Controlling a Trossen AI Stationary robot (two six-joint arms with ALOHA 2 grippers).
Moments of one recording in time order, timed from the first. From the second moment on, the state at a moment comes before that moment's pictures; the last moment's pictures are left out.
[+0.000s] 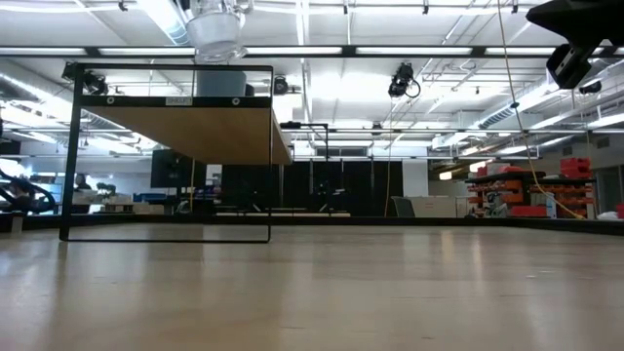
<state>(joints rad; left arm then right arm) -0.19 1.44 1.76 -1.57 -0.42 -1.48 0.76 0.12 0.28 -0.17 0.80 0.47</state>
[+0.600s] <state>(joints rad) -0.07 1.47 1.74 -1.57 -0.34 -1.43 0.76 0.12 0.28 -0.17 0.80 0.47</state>
